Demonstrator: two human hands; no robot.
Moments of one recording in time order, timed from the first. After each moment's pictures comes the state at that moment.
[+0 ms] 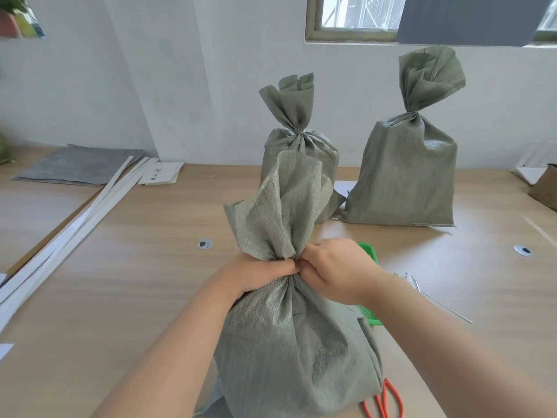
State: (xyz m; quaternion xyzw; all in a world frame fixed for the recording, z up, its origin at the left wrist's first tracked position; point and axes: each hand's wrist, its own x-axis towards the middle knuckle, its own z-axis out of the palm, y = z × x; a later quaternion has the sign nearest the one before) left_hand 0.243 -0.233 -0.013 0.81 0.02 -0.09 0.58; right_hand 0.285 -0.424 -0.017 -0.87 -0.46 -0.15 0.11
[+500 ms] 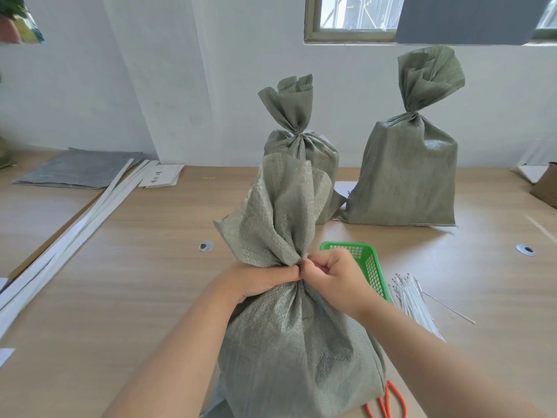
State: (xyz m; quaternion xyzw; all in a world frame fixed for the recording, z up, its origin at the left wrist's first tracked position) left_hand 0.243 -0.234 -0.017 0.80 -0.02 -0.14 0.58; right_hand 0.265 -0.413 -0.036 -0.81 -0.27 -0.01 0.53
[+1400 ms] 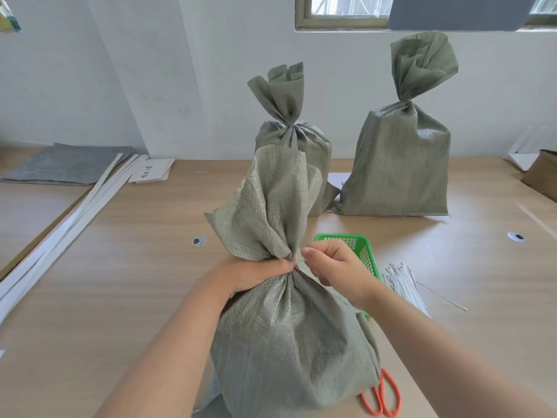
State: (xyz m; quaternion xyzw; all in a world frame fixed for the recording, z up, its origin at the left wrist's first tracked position) left_hand 0.244 -0.233 -0.018 0.81 0.00 -0.13 0.57; right_hand 0.272 -0.429 -0.034 -0.73 -0.20 0.15 0.63
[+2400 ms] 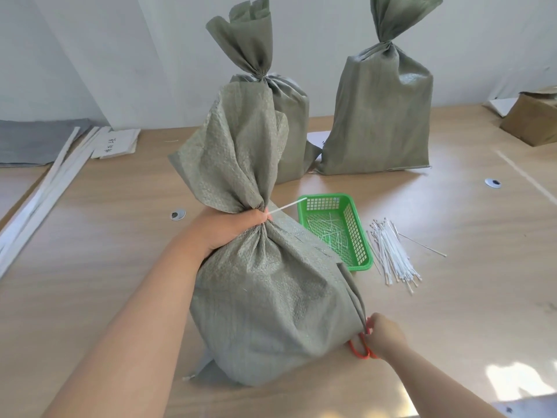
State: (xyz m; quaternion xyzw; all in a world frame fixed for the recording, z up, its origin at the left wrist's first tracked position) left_hand 0.262 -0.230 -0.025 0.83 0.03 -0.11 0.55; right_hand 0.194 -0.560 -0.271 -0.93 0.18 0.27 0.19
